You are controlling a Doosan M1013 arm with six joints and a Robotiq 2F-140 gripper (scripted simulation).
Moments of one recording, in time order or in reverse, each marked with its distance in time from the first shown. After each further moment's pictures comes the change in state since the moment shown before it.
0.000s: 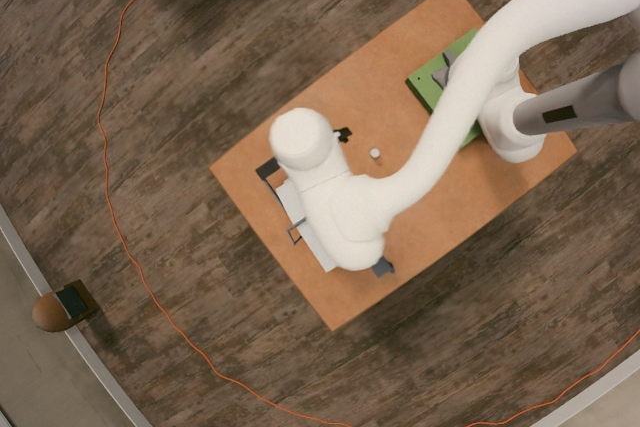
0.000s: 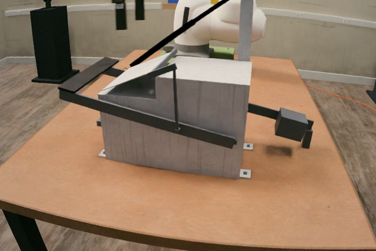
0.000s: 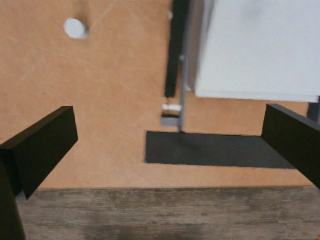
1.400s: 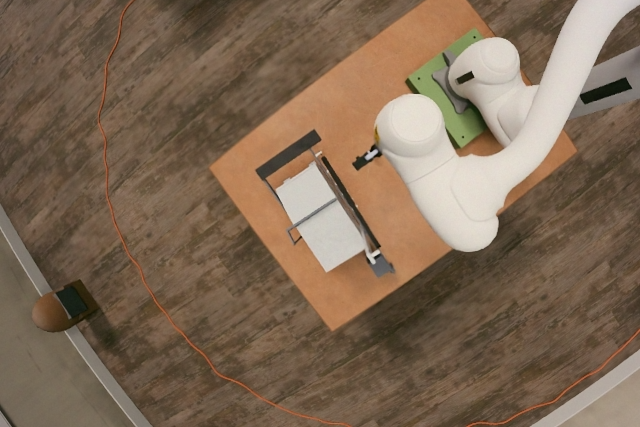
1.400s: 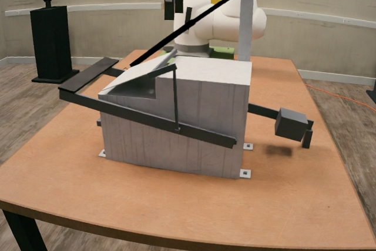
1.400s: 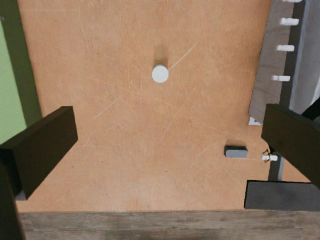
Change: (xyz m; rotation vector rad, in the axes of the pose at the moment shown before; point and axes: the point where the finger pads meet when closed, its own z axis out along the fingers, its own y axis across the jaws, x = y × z) arm 0.083 -0.148 0.000 0.000 -0.013 -0.001
